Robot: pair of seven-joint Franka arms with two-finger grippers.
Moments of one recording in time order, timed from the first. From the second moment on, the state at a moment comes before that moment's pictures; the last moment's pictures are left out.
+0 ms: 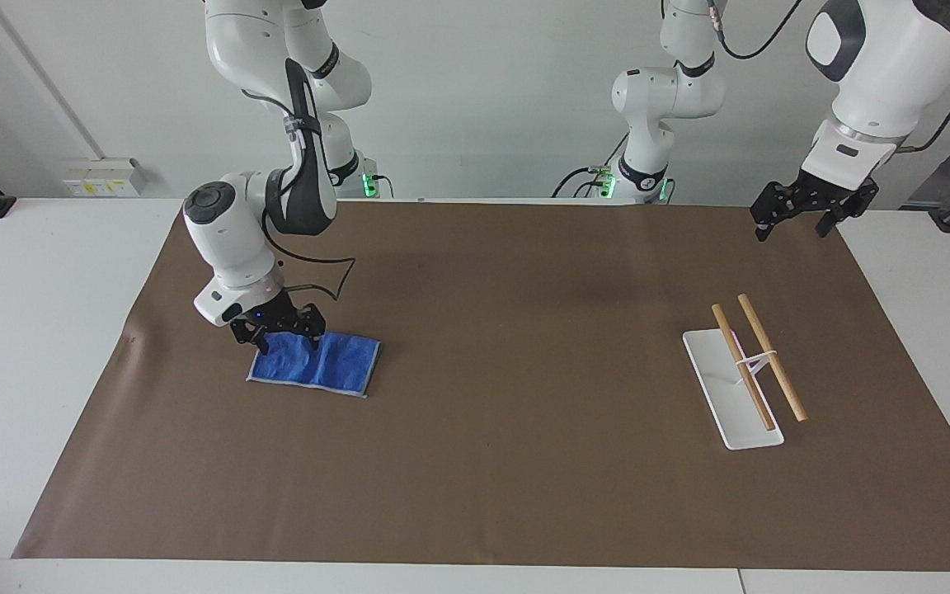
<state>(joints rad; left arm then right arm) -0.10 -0.07 0.05 -1.71 0.06 1.63 -0.03 0.15 0.21 -0.14 -2.16 0.13 2.45 -0.15</state>
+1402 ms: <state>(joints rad) -0.10 -0.07 0.05 -1.71 0.06 1.63 -0.03 0.15 0.23 -0.14 -2.19 0.18 2.48 -0.14</state>
